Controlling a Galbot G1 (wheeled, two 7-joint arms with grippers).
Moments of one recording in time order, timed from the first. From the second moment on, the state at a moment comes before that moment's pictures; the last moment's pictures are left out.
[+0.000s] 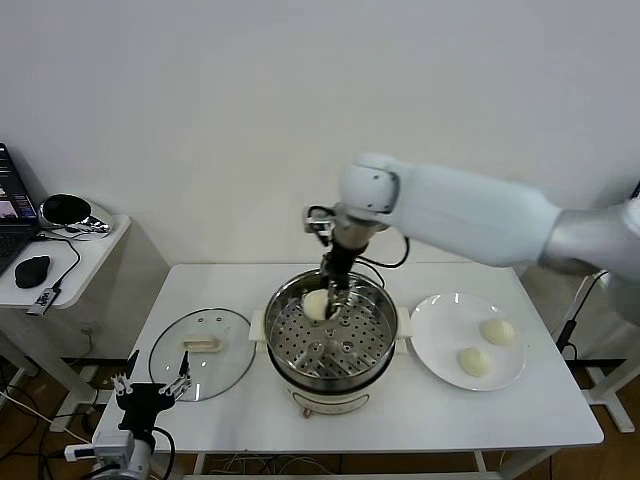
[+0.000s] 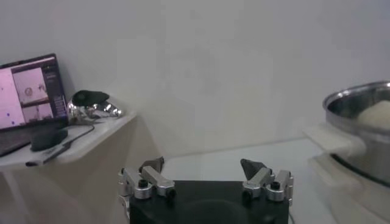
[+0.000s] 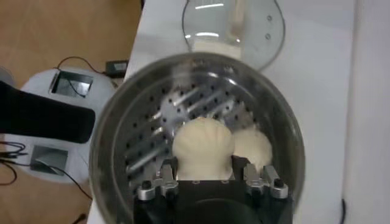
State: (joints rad) left arm 1.62 -1.47 -0.75 -2.17 0.00 0.22 0.04; right arm 0.56 1.27 -1.24 1.23 0.51 -0.63 -1.18
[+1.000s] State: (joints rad) left arm 1.61 -1.47 -0.74 -2.17 -0.01 0.23 0.04; right arm 0.45 1.43 -1.25 1.08 0.42 -0.65 -1.13
